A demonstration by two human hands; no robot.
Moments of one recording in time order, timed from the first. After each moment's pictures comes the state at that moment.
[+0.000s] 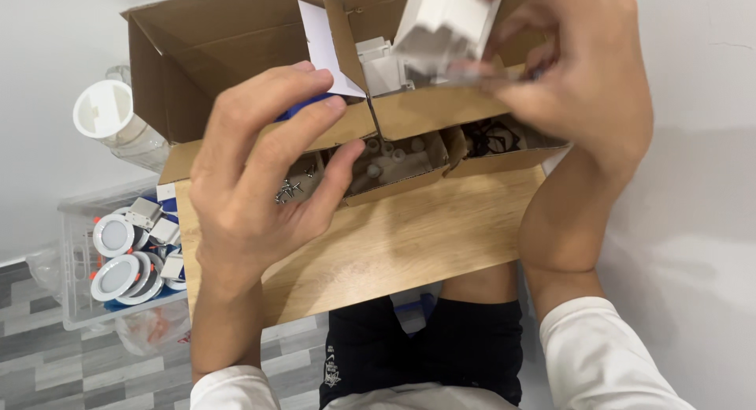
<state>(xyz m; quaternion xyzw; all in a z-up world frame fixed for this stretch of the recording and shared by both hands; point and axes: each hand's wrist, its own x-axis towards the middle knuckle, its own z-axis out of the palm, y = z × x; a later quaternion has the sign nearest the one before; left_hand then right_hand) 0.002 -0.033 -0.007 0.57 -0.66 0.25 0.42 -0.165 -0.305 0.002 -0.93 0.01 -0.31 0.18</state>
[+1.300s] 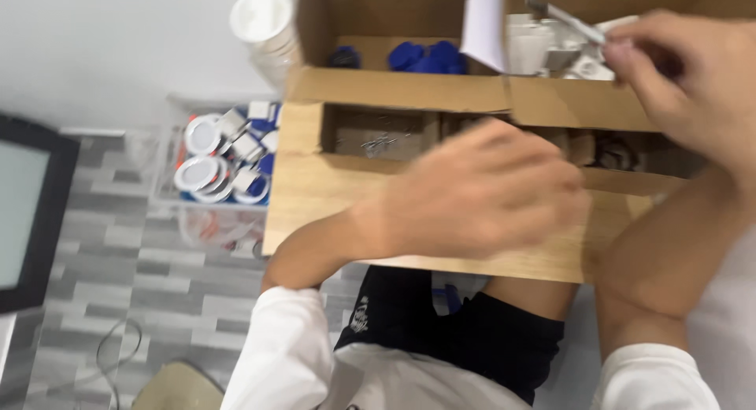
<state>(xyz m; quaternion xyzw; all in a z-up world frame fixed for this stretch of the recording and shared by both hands) -0.033 -0.030 -0.036 0.52 -0.74 0.26 0.33 -0.133 -0.331 -0.047 -0.97 0.02 -0.17 0.17</state>
